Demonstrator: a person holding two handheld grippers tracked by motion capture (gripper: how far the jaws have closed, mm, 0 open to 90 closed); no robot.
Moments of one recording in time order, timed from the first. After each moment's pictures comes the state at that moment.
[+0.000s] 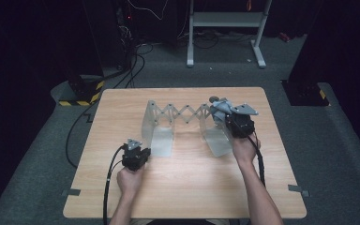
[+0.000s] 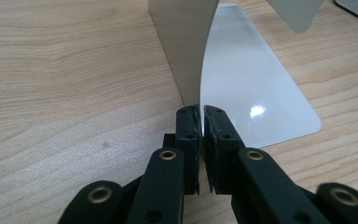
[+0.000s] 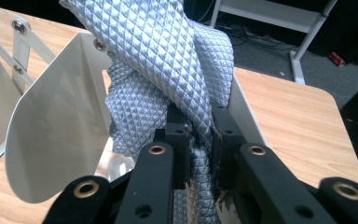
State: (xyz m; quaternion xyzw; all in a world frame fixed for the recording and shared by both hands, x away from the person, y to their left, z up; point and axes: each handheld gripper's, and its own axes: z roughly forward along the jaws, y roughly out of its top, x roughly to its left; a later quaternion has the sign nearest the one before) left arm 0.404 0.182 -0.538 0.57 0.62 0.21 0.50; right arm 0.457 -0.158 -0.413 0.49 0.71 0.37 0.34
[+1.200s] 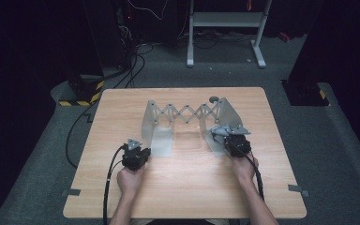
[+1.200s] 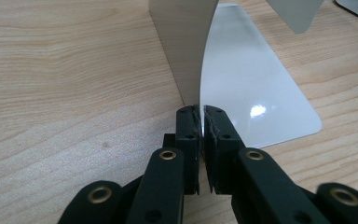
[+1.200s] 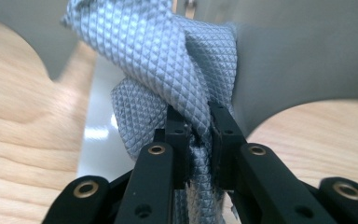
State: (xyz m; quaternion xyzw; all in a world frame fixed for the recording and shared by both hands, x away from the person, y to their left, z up) left arm 0.404 0.182 -0.538 0.56 0.62 0.21 0.50; right arm 0.442 -0.167 -0.495 0.50 0.76 0.31 0.29
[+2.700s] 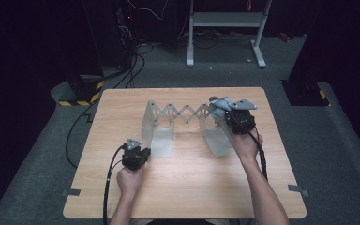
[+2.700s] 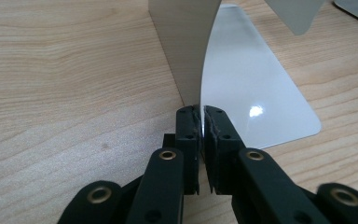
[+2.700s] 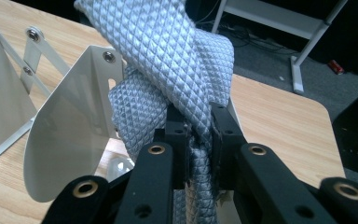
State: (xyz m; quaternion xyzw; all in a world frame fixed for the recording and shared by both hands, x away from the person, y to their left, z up) left arm 0.405 0.182 -0.538 0.56 0.63 0.21 0.50; right arm 0.460 -0.155 -0.392 0.47 0.74 0.35 0.34
